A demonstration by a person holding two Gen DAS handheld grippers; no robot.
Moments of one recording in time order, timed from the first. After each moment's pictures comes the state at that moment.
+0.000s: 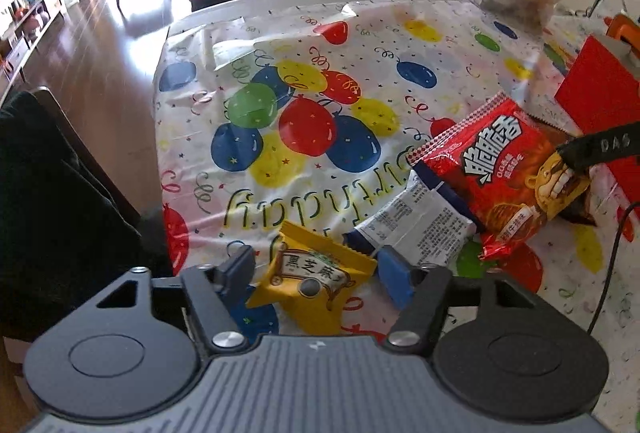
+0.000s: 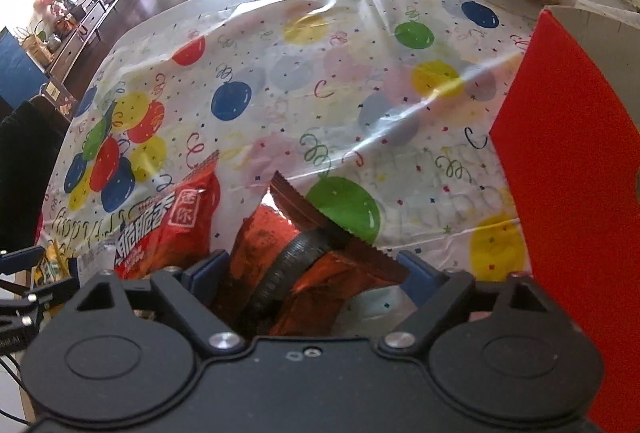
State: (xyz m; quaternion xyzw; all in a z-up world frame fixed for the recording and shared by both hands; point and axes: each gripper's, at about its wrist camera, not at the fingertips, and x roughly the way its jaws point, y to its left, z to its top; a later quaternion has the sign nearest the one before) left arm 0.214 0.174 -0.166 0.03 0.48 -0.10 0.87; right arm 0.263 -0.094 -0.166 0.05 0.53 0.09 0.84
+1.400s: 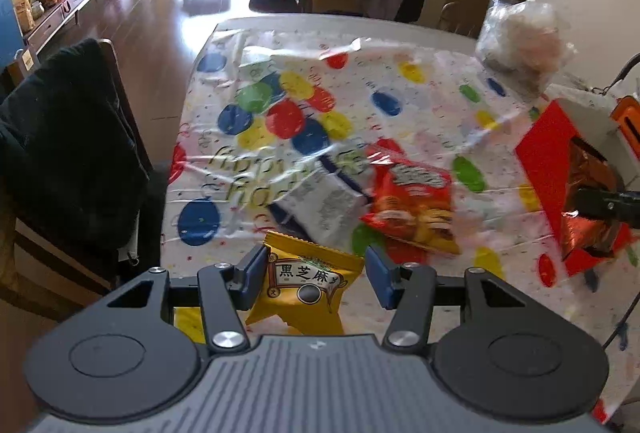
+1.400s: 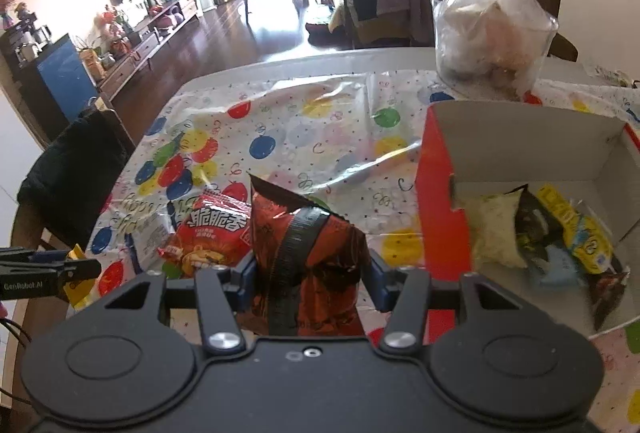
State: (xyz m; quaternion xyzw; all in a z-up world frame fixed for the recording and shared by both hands) left arm 0.126 0.126 -0.097 -0.08 0.46 -0.02 0.88; right arm 0.168 -0.163 -0.069 0.02 0.43 0.15 0.89
